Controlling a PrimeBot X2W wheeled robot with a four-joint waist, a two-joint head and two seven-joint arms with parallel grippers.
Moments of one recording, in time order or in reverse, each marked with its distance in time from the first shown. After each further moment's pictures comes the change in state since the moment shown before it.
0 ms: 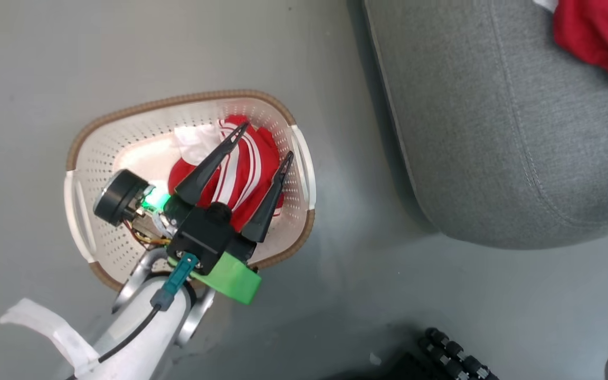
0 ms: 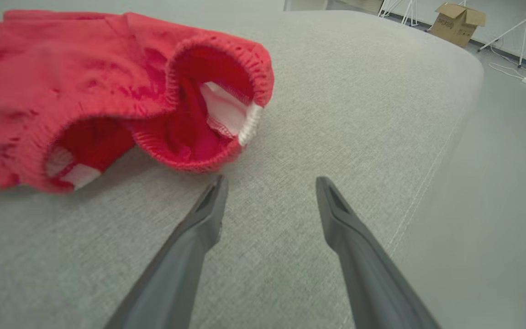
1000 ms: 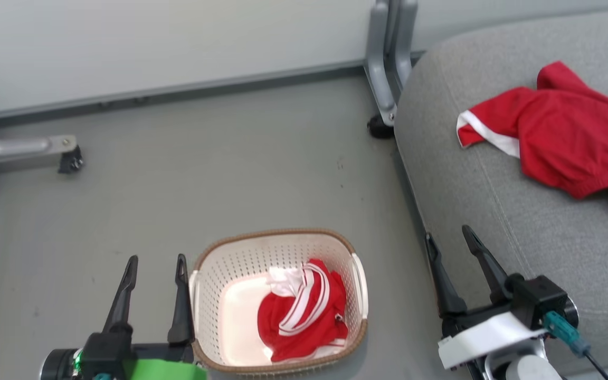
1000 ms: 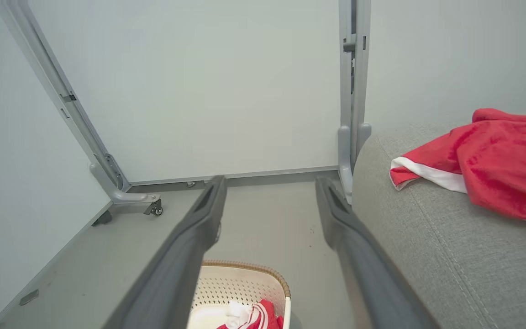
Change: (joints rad) left arm 0.560 -0.245 0.463 -0.009 -0.004 0.054 -0.113; right arm 0.460 0.002 0.845 -0.307 0.084 0.000 0.000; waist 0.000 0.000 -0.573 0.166
